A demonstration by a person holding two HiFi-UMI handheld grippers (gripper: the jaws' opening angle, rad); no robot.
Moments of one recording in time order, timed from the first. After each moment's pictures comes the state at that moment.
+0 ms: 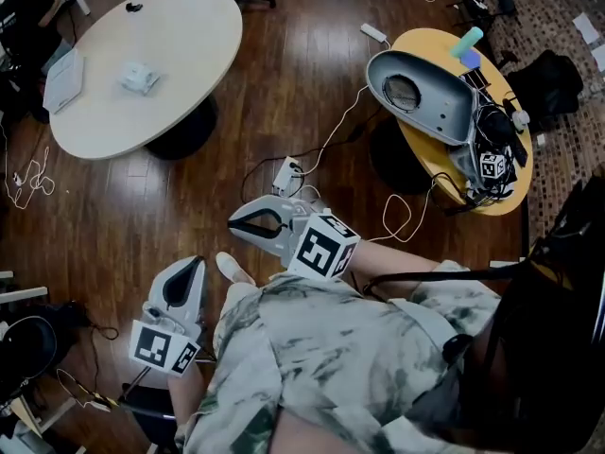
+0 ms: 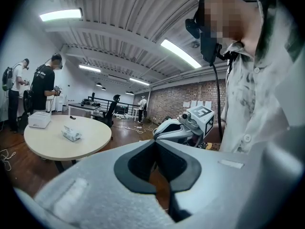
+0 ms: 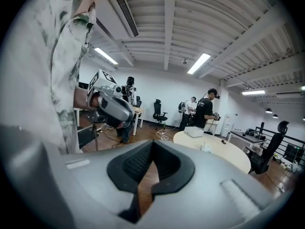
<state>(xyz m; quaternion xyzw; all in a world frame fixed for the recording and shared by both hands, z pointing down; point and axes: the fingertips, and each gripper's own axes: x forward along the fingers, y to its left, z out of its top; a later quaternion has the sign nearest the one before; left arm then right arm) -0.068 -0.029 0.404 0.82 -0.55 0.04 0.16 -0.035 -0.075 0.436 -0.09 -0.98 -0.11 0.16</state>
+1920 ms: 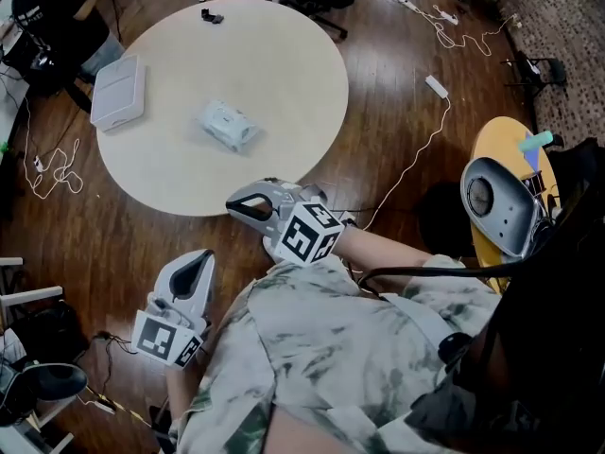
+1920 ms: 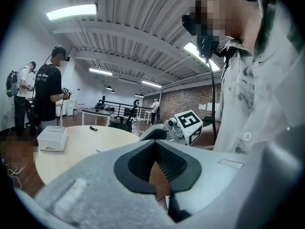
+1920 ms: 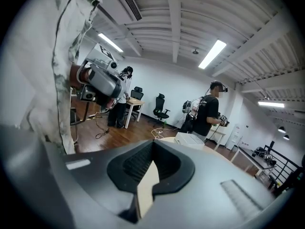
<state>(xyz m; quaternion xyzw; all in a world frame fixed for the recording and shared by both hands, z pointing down) -0.378 -0.197 0.393 0.79 -0.59 0.04 0.15 -0.389 -0.259 0.468 -0.15 -0.96 -0.19 0.17</state>
